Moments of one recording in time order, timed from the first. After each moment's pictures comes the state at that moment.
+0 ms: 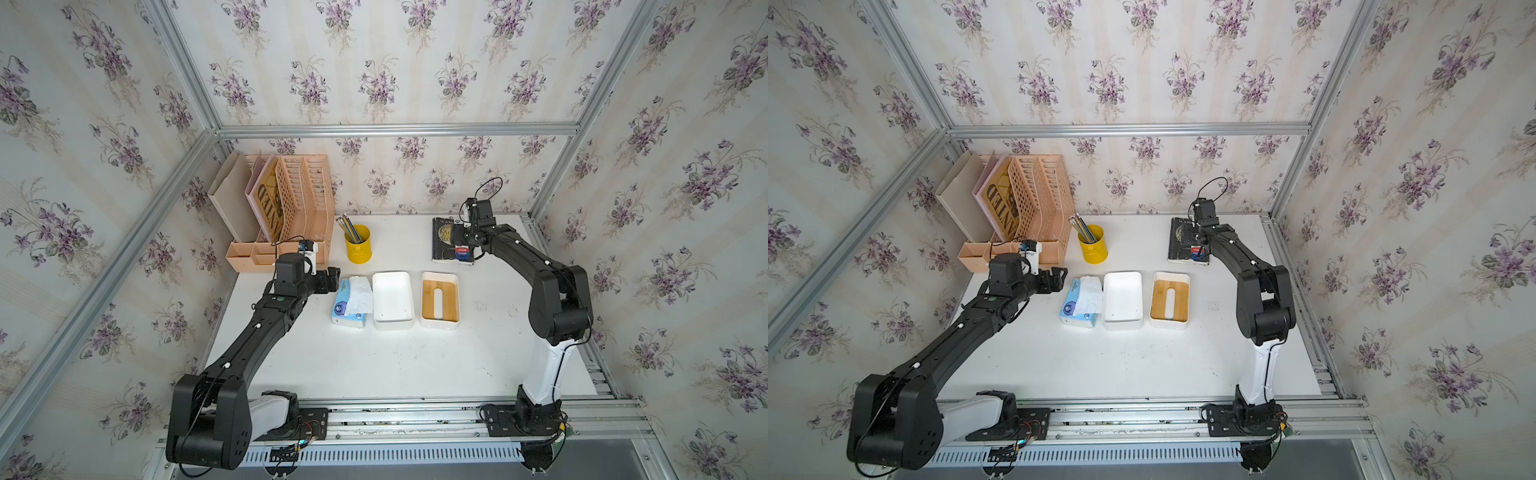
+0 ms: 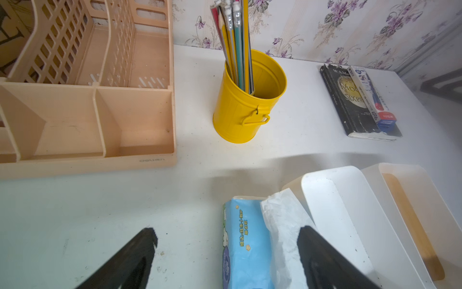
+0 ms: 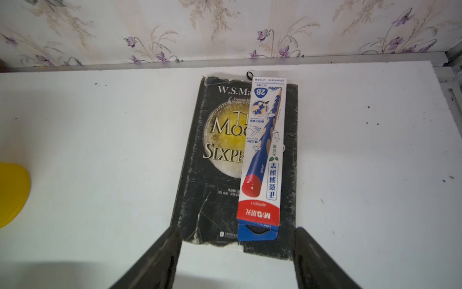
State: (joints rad) left arm -0.10 1.22 0.76 -0.14 0.16 -0.16; right arm 0.26 1.92 1.53 -0.41 0.09 0.17
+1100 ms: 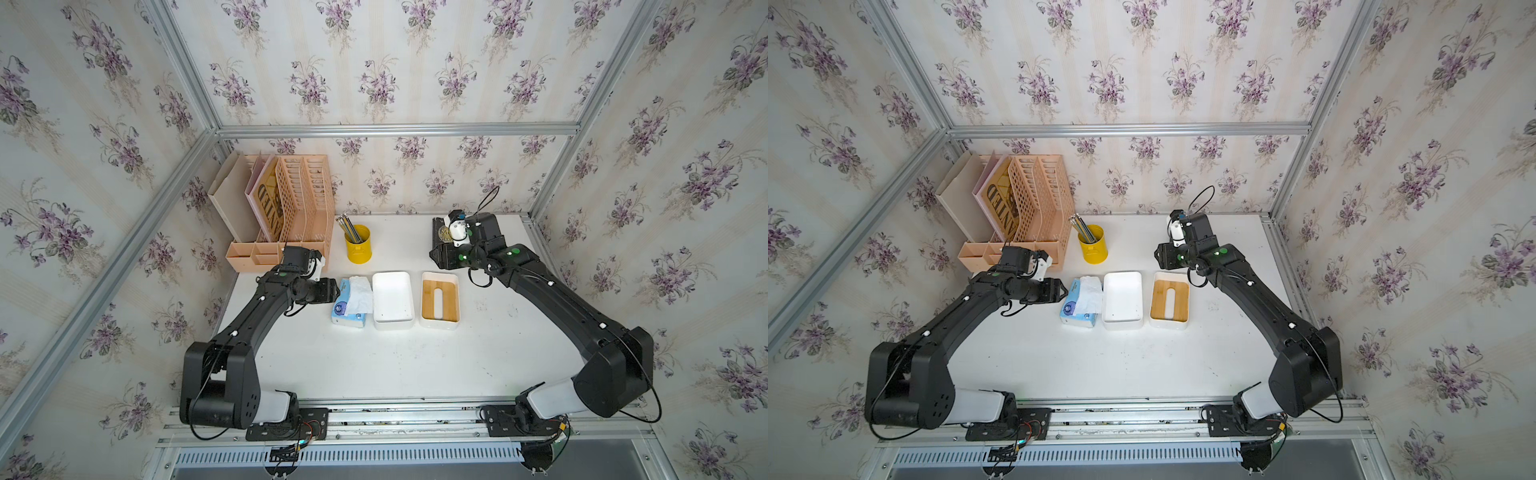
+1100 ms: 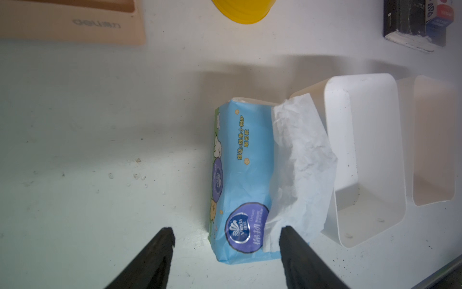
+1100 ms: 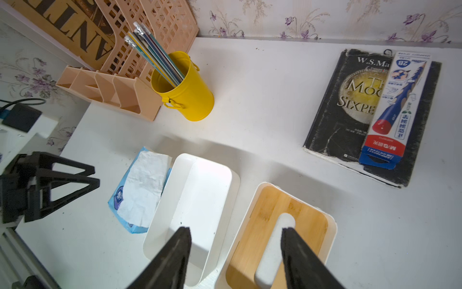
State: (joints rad) left arm -0.07 1.44 0.97 -0.63 0.31 -0.13; right arm 0.46 1.47 1.31 -0.57 -0.18 0.25
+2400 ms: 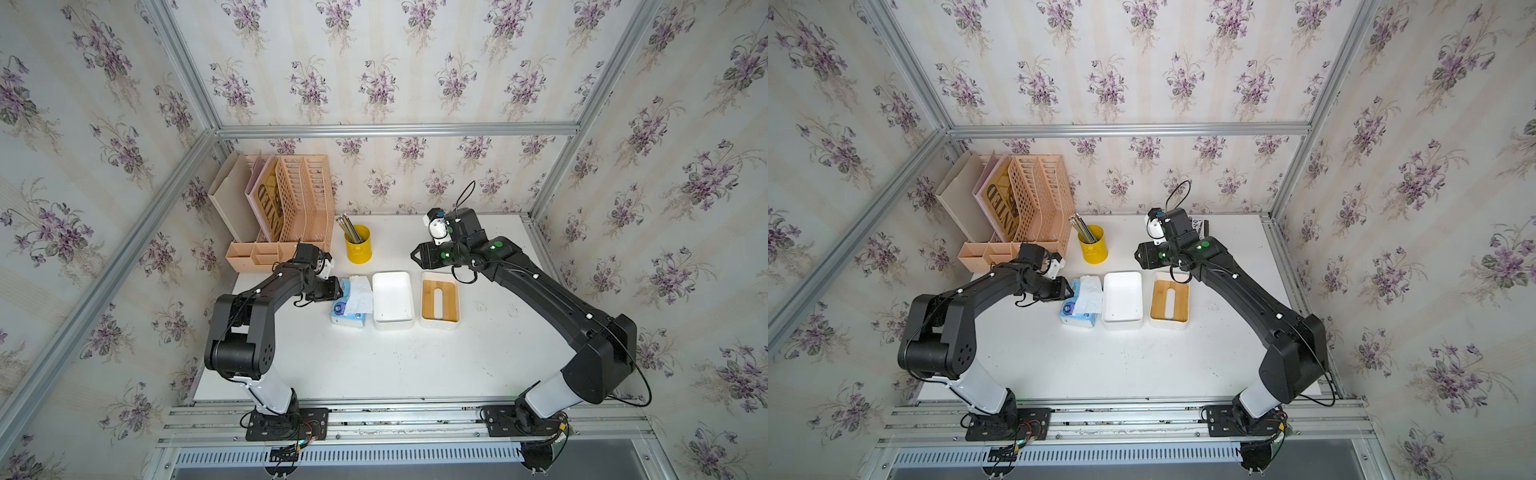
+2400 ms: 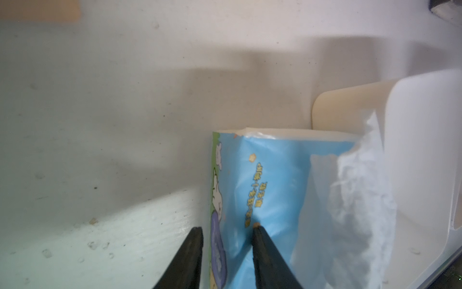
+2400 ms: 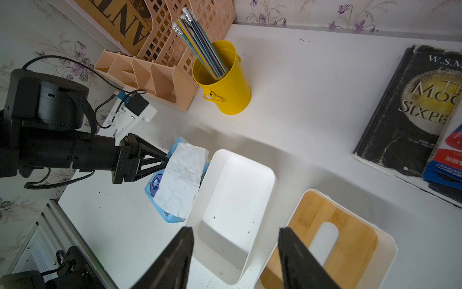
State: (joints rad) left arm -0.07 1.70 1.04 -0.56 0.36 -0.09; right arm 0.58 1.57 1.45 -0.64 -0.20 0.28
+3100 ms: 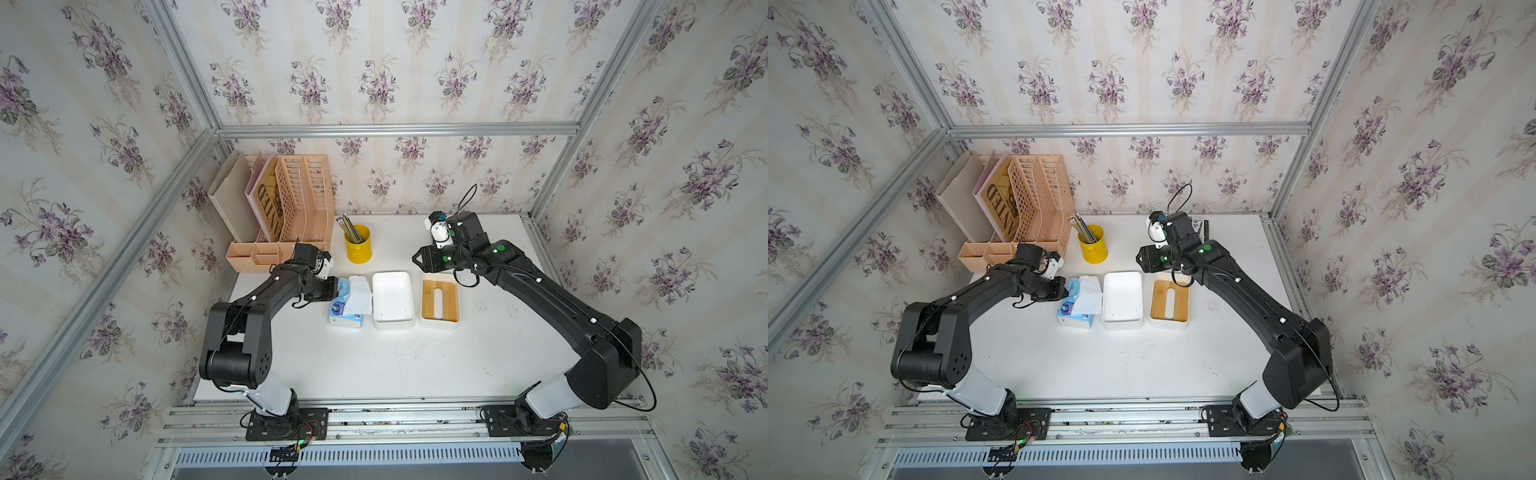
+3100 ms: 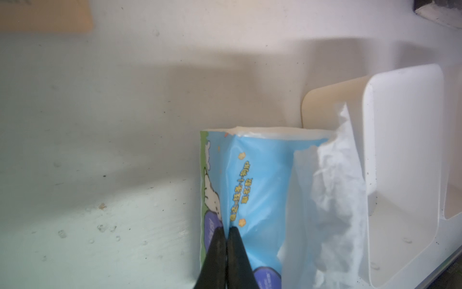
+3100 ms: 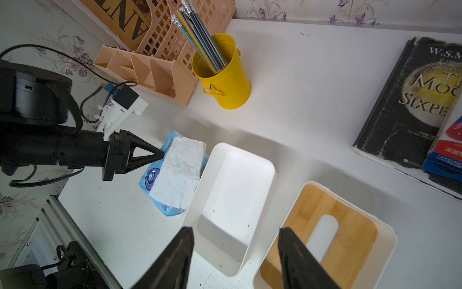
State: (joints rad) left arm -0.08 1.62 1.02 -0.57 0.35 -0.08; right arm 0.58 1.53 1.41 -0.64 -0.20 0.28
